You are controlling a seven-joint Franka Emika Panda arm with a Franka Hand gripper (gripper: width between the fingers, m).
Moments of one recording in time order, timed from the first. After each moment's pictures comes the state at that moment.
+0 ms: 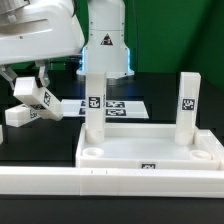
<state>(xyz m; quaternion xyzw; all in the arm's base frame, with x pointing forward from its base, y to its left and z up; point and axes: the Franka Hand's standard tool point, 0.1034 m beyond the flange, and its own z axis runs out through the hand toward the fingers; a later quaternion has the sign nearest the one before) 0.547 -0.150 0.113 -0.99 0.13 0.02 0.08</state>
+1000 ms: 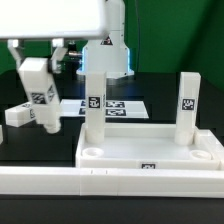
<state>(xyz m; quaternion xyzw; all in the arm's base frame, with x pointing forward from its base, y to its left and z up) 0.592 -0.115 0.153 -0.98 0.13 -0.14 0.02</state>
